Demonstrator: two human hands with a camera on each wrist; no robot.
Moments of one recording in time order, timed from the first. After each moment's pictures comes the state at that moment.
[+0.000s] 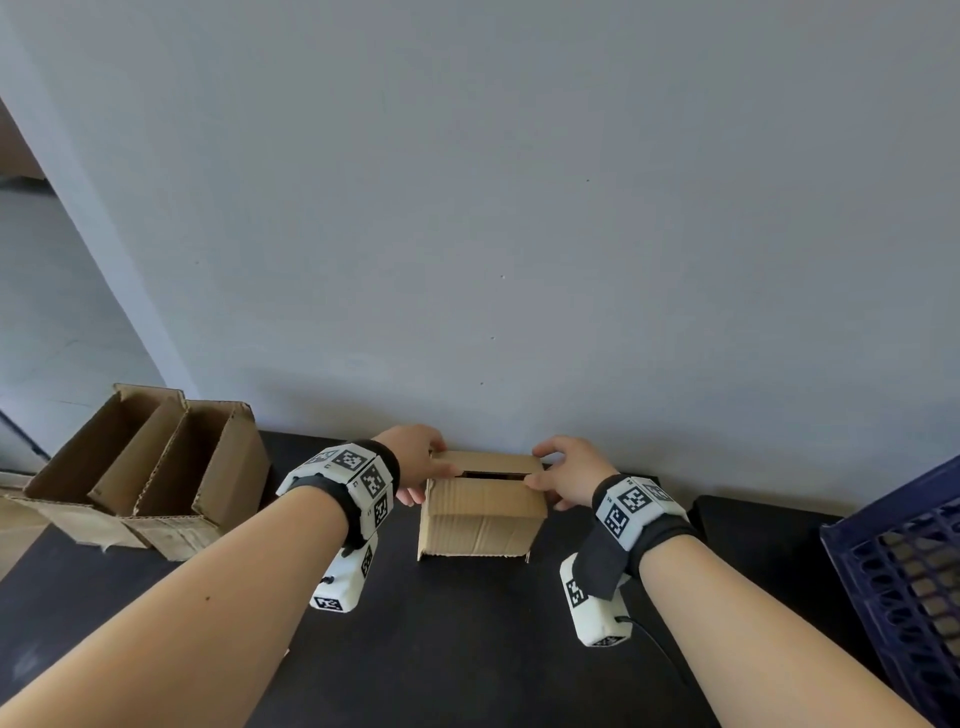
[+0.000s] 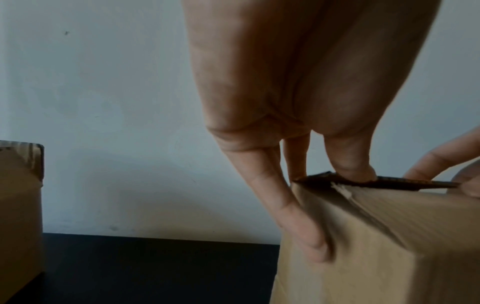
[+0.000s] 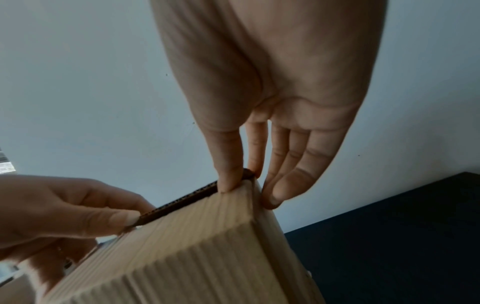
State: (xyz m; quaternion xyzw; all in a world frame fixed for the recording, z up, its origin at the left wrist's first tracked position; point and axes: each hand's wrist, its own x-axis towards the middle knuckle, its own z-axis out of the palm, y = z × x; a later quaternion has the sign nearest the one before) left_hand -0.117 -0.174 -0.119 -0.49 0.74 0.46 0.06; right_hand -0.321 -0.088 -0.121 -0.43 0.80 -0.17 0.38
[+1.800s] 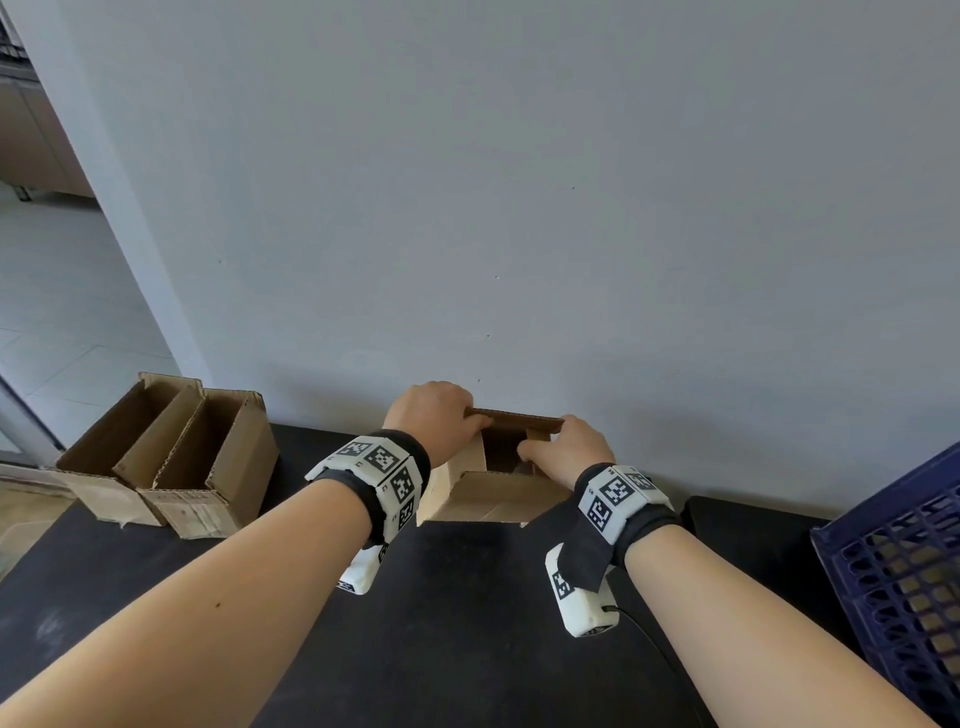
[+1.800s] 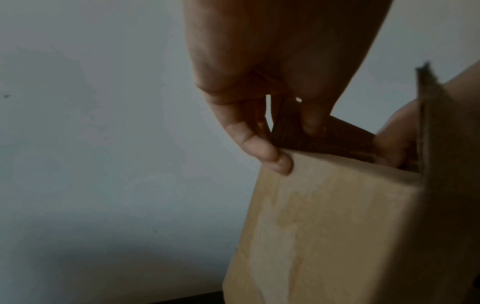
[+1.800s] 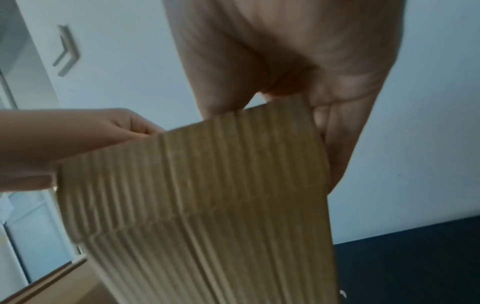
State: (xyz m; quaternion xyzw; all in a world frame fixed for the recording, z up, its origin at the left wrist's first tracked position) left_hand -0.142 -0.139 -0.073 -0.47 0.88 0.09 -0.06; right_hand -0.301 -0.069 -0.082 -0.44 0.84 -0.17 0.27
